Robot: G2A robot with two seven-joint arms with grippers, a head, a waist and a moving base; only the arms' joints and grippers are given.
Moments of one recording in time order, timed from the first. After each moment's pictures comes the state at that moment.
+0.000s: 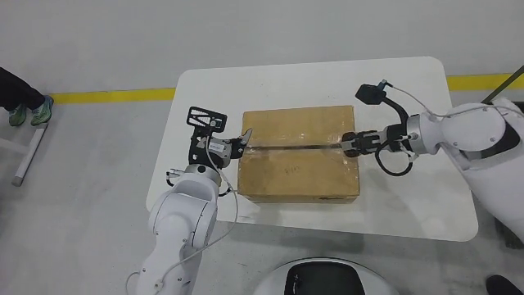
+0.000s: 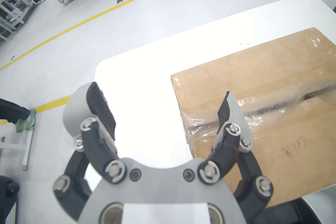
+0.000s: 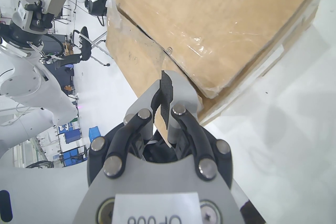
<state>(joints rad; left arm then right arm) 1.17 -1.28 -1.29 -2.05 1.51 -0.03 -0.74 -0.82 -0.94 1.21 -1.68 -0.10 0.10 1.28</state>
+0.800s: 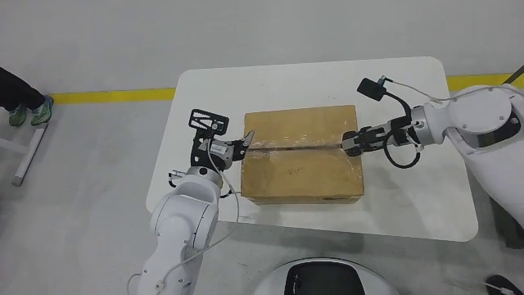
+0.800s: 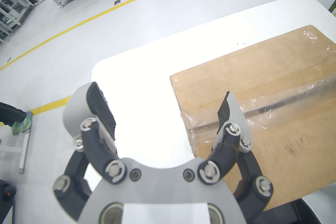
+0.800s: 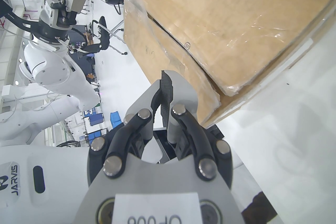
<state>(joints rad) 1.19 -1.29 -1.29 -2.05 1.50 -0.03 -0.71 -0.73 -0.95 1.18 -1.57 0.05 0.12 1.35</state>
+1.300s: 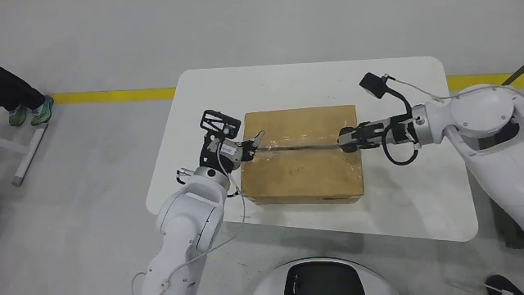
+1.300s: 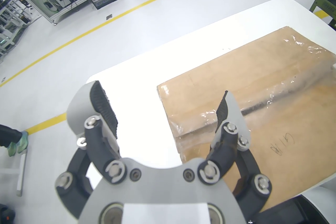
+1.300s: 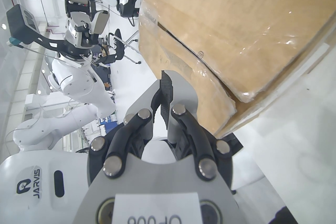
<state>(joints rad) 1.18 -1.29 -1.25 -2.02 1.49 -0.11 -0.62 -0.74 -0.95 1.18 -1.58 0.14 0.22 1.30</state>
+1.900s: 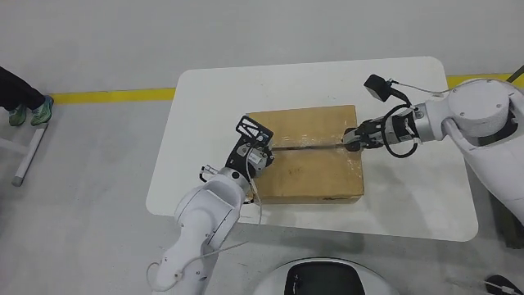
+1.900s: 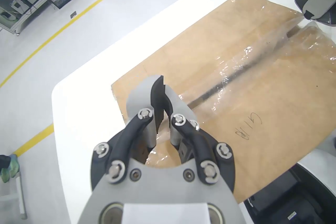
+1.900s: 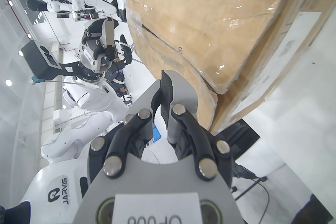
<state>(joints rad) 1.13 -1.29 -1.16 -1.95 1.47 -0.23 -0.69 -0.71 -0.94 1.16 -1.51 0.17 0.36 1.30</state>
